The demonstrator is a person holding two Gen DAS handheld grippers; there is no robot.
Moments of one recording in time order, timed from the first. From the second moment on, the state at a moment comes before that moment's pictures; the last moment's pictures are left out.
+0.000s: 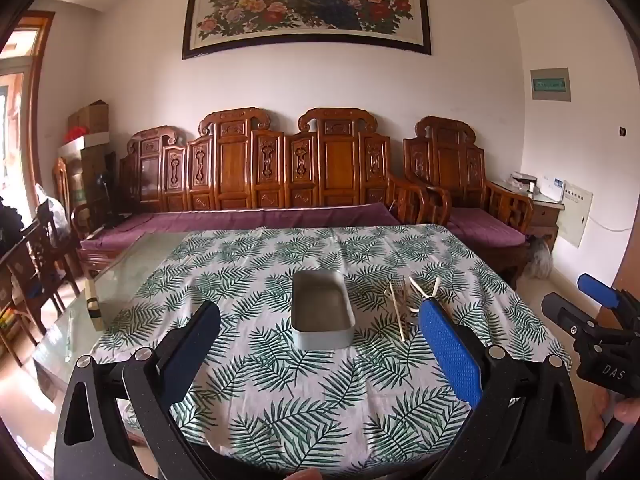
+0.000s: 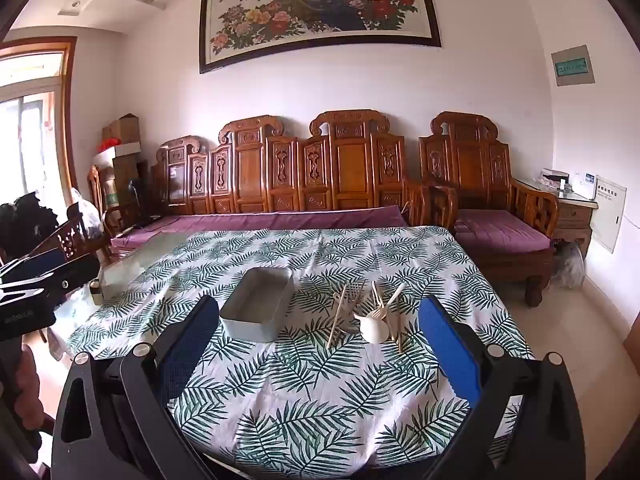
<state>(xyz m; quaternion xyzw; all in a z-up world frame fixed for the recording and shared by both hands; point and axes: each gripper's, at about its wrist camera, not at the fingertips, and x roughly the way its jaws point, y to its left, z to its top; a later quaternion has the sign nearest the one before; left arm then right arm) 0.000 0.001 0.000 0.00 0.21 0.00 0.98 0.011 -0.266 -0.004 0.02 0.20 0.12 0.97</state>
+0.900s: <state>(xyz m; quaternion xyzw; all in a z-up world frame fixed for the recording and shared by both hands) 0.000 0.000 0.000 0.00 0.21 0.00 0.98 0.011 -0.266 -0.001 0.02 0.20 0.12 0.97</state>
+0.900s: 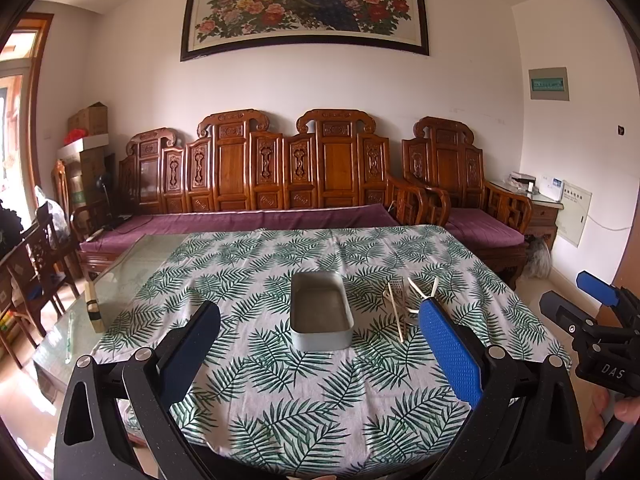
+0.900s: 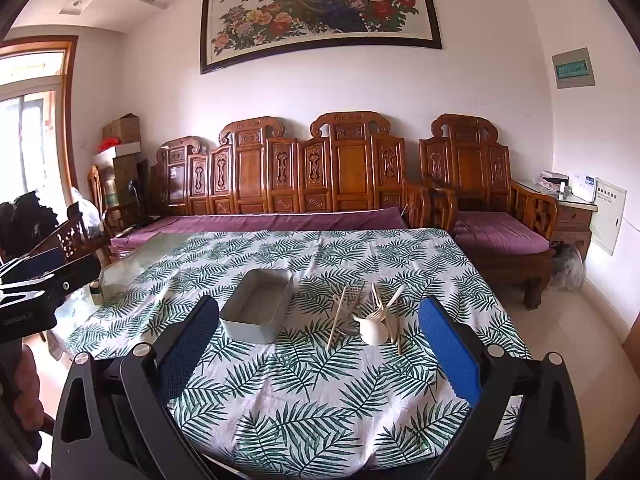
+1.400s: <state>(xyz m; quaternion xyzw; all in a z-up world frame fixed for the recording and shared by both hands) -0.003 -0.004 0.009 0.01 0.20 -0.01 0.98 0.010 -0.268 0.002 0.02 0.19 0.12 0.97</state>
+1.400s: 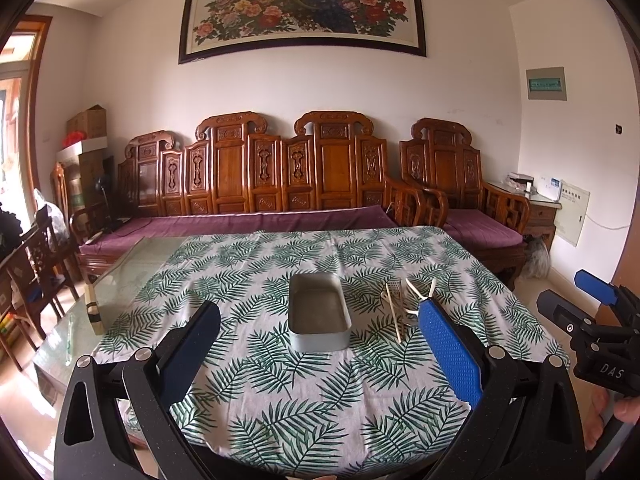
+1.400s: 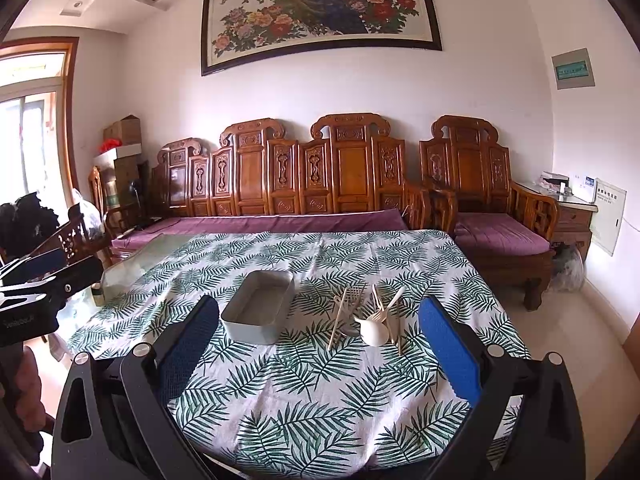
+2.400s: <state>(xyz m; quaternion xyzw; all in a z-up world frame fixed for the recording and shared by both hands) -0.005 -0.005 0.006 0.01 0.20 -0.01 0.98 0.004 -0.264 0.011 0.02 0.19 0.12 0.97</state>
